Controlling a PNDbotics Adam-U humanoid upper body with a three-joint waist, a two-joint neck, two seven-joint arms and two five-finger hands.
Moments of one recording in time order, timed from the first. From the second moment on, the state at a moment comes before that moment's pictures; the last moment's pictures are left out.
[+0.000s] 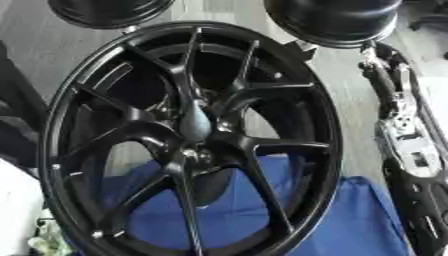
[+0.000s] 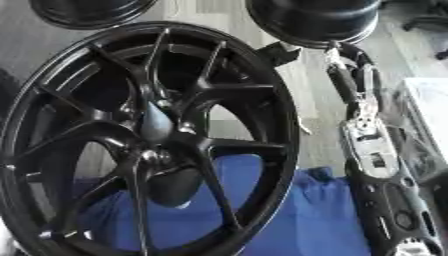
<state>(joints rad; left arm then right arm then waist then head) -0.74 1.04 -0.01 -1.47 -0.37 0.17 -0.82 -0.54 -0.34 -0.25 -1.39 -0.04 0.02 -0.29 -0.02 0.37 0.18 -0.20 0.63</state>
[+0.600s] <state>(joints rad) -0.72 1.02 0.02 -1.49 -0.35 0.23 -0.63 -0.54 -0.34 -0.25 -1.39 -0.04 0.02 -0.29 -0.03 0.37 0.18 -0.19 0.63</state>
